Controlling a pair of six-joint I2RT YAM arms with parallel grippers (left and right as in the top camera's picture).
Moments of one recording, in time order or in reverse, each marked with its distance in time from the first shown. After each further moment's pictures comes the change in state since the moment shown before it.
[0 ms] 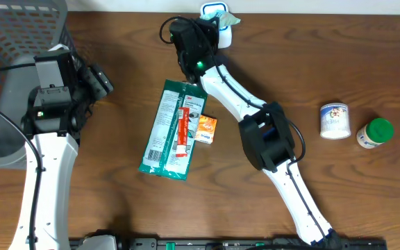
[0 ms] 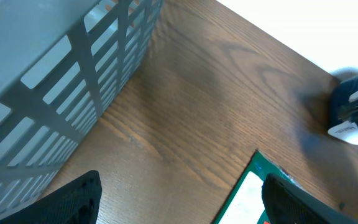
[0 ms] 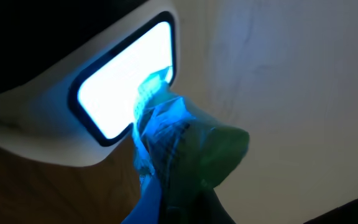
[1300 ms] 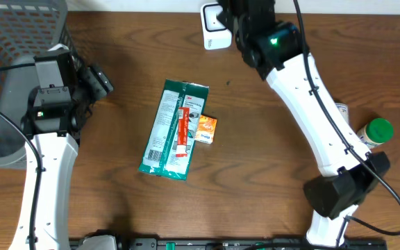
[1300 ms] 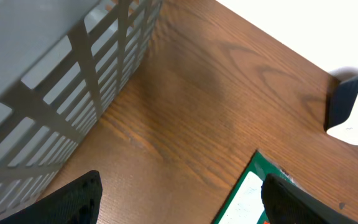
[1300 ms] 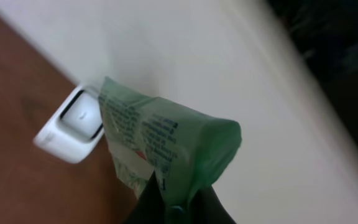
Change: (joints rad) left arm 0.000 -0.001 0.000 0.000 0.000 0.000; right arm -0.084 -0.693 -0.129 -0.526 -0.518 0.684
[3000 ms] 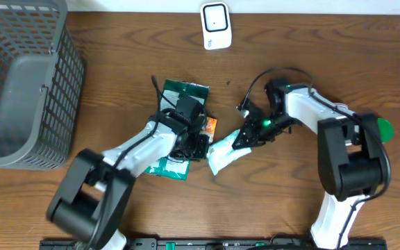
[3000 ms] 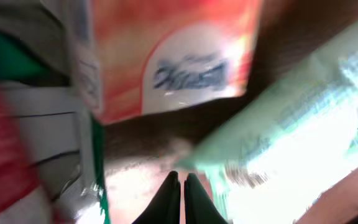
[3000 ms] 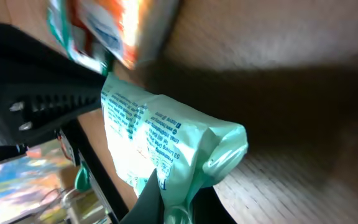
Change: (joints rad) left arm -0.637 0.402 -0.205 0.047 0.399 0.018; right arm -0.294 0.039 -0.921 -0.330 -1.242 0.359
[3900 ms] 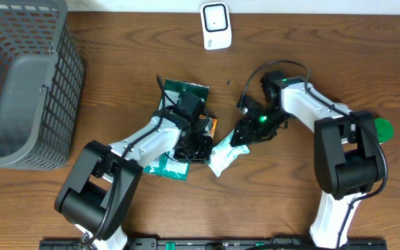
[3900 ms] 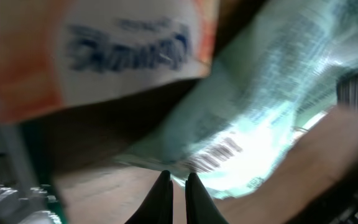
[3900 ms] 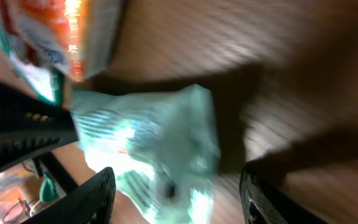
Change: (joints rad) left arm 0.000 0.090 0.050 -0.068 0.136 0.039; right arm 0.043 0.046 0.055 -0.014 0.164 0.067
